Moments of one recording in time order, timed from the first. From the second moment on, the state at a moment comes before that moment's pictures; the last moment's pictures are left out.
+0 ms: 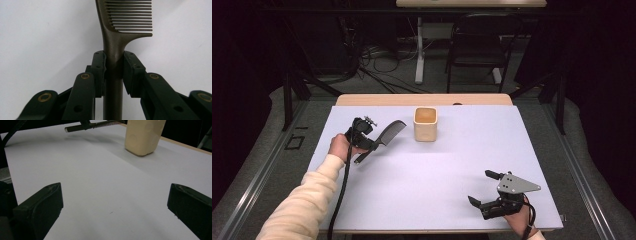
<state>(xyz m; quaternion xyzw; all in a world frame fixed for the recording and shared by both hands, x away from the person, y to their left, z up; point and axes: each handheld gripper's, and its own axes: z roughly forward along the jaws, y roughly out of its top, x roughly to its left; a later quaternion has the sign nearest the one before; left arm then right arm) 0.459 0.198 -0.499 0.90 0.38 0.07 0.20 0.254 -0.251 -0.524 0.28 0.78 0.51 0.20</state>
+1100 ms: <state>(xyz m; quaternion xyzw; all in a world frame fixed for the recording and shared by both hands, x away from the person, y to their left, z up) 0.444 0.207 -0.492 0.85 0.40 0.12 0.31 0.254 -0.251 -0.524 0.28 0.78 0.51 0.20</state>
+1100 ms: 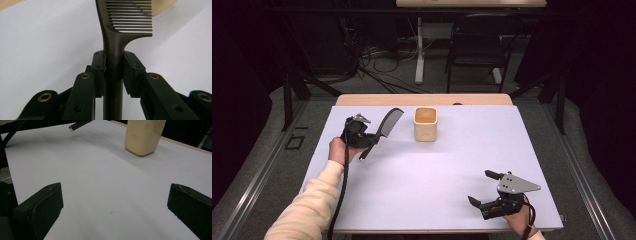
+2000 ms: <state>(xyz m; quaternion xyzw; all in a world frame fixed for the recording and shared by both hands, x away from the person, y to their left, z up) 0.453 0.207 -0.487 0.82 0.41 0.14 0.37 0.255 -0.250 -0.525 0.28 0.78 0.52 0.20</state>
